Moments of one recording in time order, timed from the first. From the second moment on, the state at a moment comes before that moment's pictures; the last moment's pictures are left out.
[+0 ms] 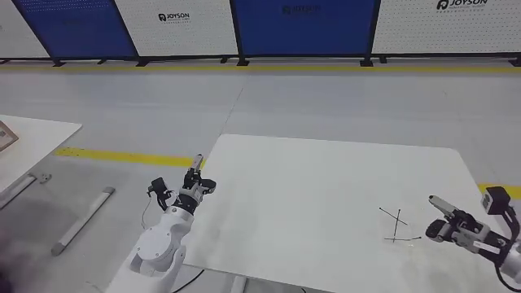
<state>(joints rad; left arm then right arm) 1.73 -1.15 -1.60 -1.80 -0.42 0.00 0.00 -1.48 -1.05 1.77 -1.64 0.19 0.17 1.11</state>
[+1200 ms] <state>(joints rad) 1.73 -1.15 -1.60 -1.80 -0.42 0.00 0.00 -1.29 -0.94 1.62 -1.57 0.15 0.18 1.39</state>
